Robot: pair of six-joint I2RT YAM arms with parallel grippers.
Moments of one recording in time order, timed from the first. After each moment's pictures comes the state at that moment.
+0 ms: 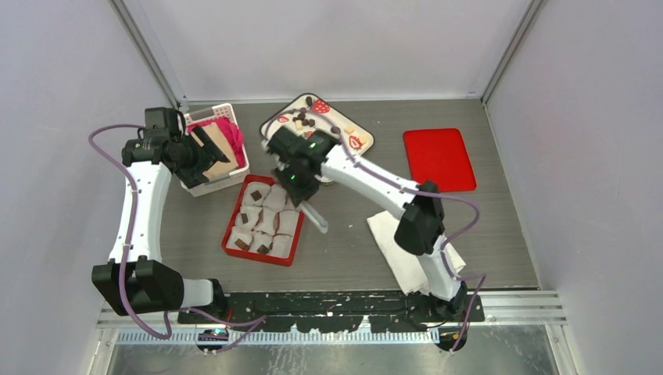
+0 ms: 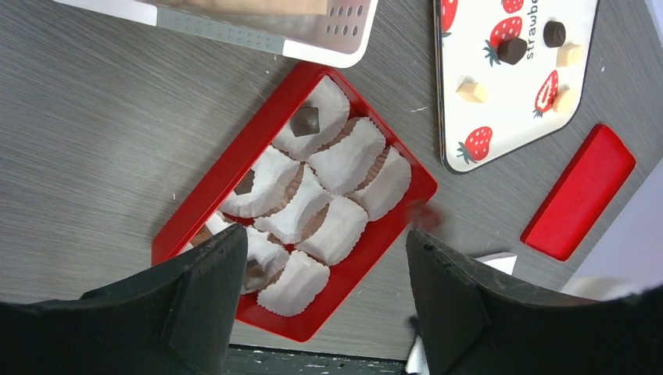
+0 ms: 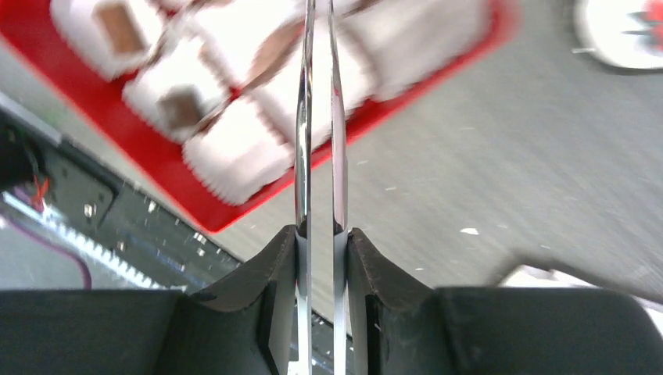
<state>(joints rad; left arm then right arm) 0.11 1.32 1.41 -1.05 0.15 -0.62 1.01 2.13 2.13 -1.20 -0.05 0.27</state>
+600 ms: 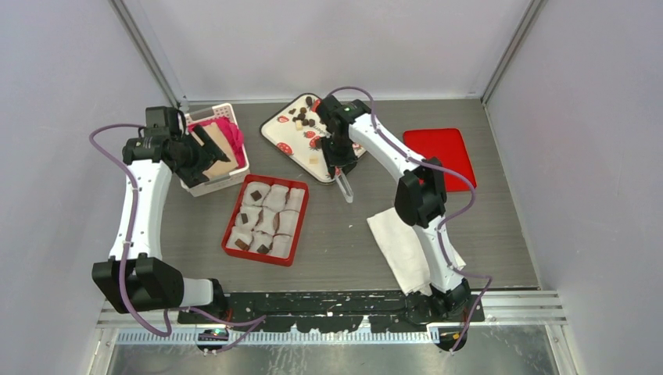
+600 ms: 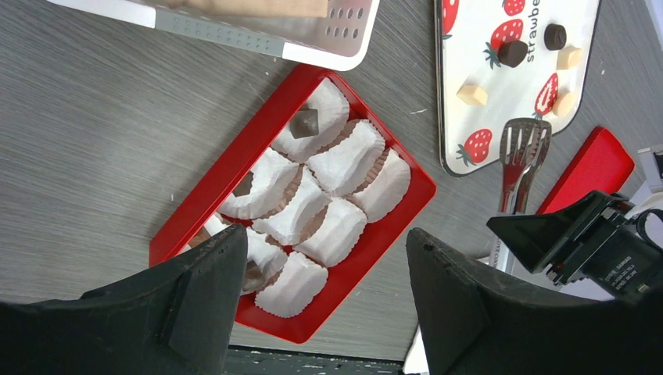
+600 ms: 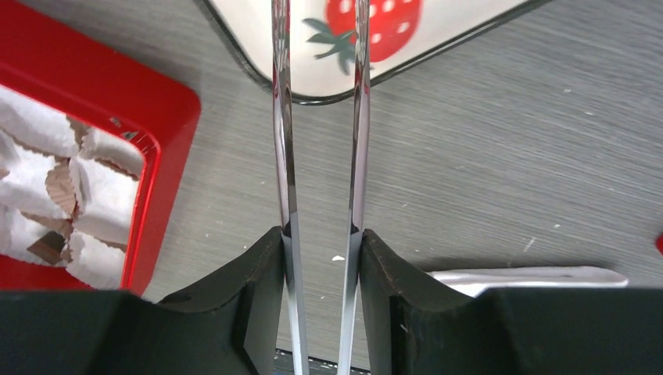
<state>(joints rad) 0.11 1.33 1.42 -1.04 0.15 -0.63 0.61 2.27 2.22 -1.27 -0.01 0.32</state>
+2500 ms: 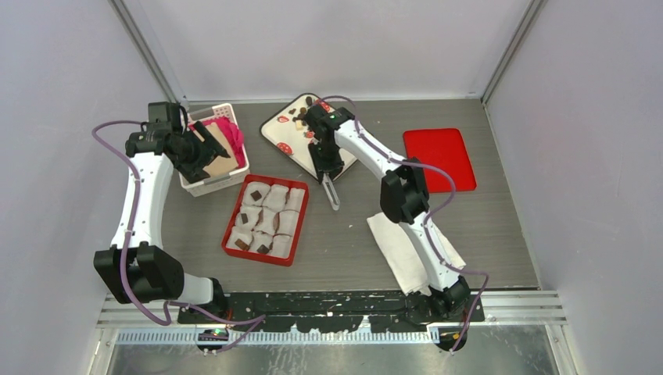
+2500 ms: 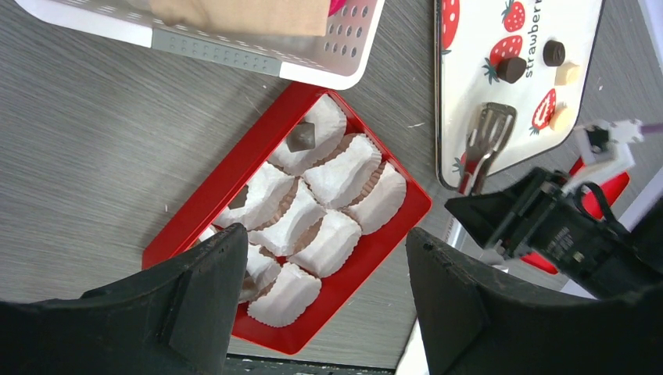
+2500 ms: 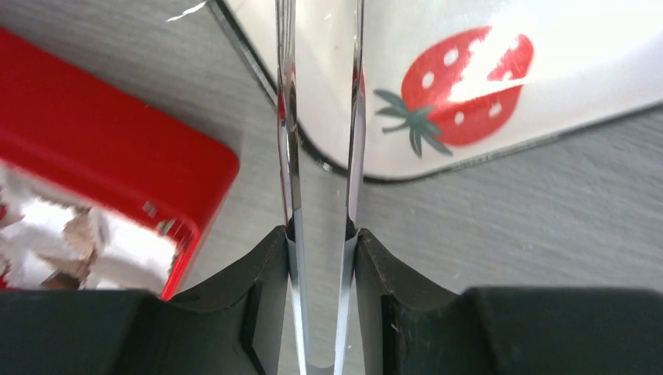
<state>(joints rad) 0.11 1.39 1.45 -1.03 0.14 -0.65 0.65 2.48 2.38 -1.23 -0.07 0.33</state>
